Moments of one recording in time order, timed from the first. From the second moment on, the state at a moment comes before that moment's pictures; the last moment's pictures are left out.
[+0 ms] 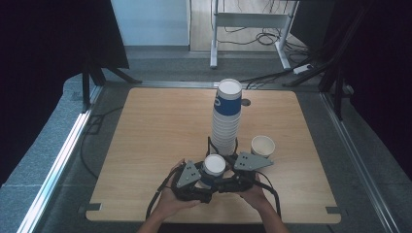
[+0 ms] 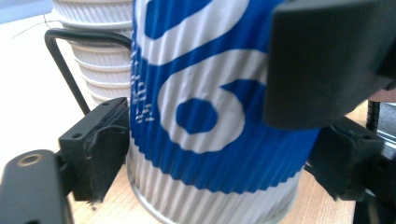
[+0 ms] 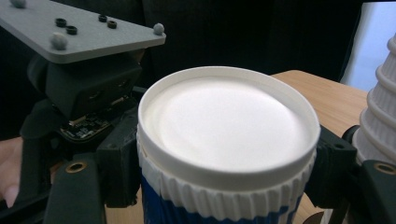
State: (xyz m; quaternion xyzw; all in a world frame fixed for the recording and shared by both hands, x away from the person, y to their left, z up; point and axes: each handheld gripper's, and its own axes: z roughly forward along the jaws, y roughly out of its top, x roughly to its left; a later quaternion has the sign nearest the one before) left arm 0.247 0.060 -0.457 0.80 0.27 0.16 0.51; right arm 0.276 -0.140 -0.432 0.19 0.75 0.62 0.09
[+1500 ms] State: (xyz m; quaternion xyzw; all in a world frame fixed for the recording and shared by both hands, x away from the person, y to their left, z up) left arm 0.253 0.056 -0.462 0.83 0.25 0.22 0.44; right arm 0.277 -0.152 -0.424 0.19 0.76 0.61 0.09
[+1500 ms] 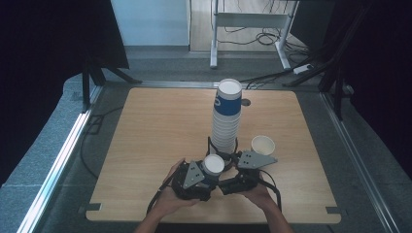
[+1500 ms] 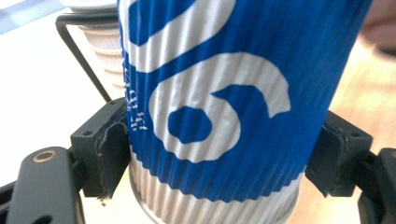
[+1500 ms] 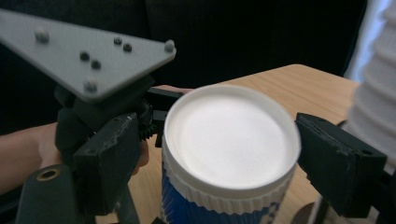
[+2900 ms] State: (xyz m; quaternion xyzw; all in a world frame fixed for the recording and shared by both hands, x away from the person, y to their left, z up) left arm 0.238 0.026 -0.480 0.87 0.17 0.37 0.27; right arm 0.286 -0.165 -0.451 0.20 0.83 0.52 0.05
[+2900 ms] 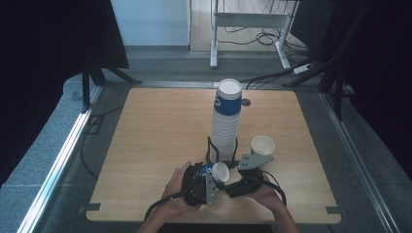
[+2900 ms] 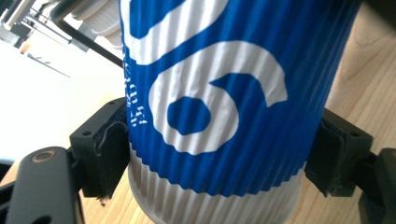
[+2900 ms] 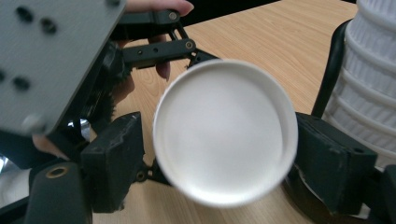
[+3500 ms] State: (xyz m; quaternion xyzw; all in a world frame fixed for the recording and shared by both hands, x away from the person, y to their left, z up) left arm 0.237 0.032 -0.470 0.87 0.18 0.34 0.32; right arm 0.293 -0.177 -0.458 0.21 0.79 0.58 0.00
